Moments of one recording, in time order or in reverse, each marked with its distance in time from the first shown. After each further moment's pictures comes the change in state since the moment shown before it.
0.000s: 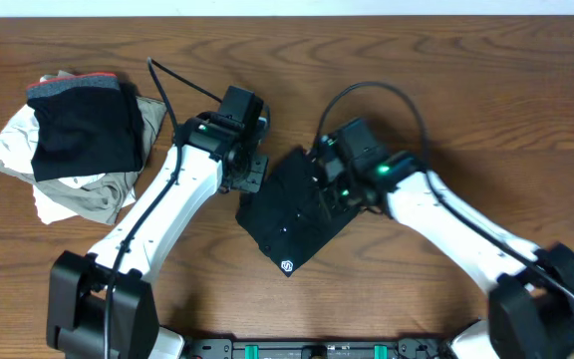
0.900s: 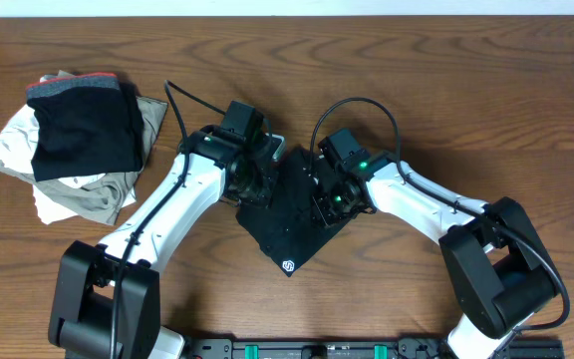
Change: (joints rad) left arm 0.000 0.013 -0.118 0.105 0.301 0.067; right arm -0.019 0.199 -0.011 0.032 -0.071 -0.004
